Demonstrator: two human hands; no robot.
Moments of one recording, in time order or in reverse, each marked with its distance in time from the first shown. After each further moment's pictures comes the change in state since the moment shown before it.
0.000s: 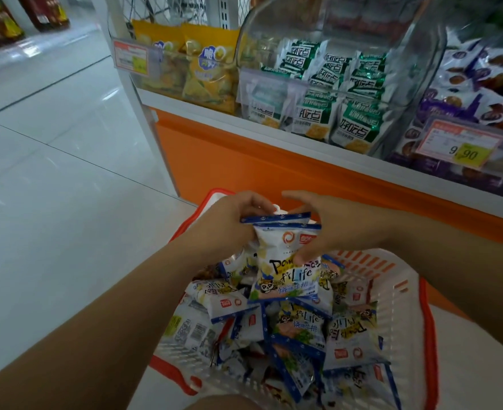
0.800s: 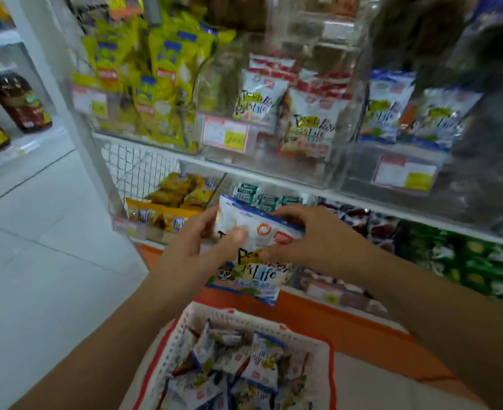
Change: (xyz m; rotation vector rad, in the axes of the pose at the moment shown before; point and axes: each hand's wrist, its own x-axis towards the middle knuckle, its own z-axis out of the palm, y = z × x) left_hand -0.039 0.274 -0.116 -0.166 0.158 0.138; right_hand -0.149 -0.167 -0.215 0.163 0.436 -0.043
